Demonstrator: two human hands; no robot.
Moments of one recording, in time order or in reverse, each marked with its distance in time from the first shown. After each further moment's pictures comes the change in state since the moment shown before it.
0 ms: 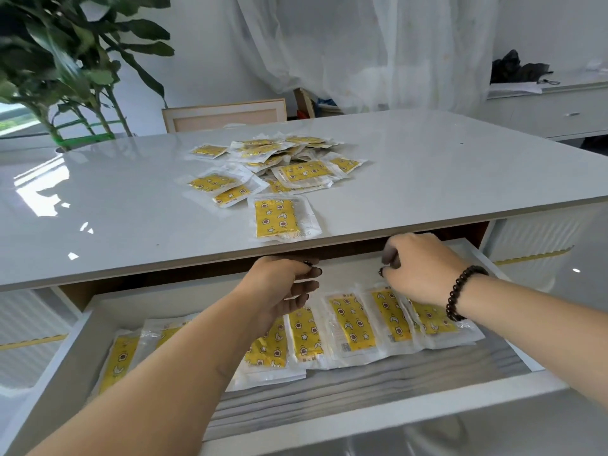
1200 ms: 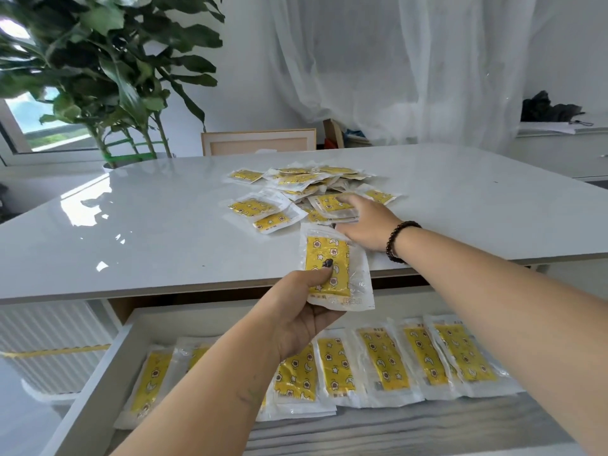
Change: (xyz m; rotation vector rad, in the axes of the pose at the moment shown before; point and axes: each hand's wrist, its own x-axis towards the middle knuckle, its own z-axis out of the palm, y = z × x) left_hand -0.020 0.027 -0.020 -0.403 -0.070 -0.128; right_hand 0.117 -0.084 -0.014 0.280 0.051 -0.235
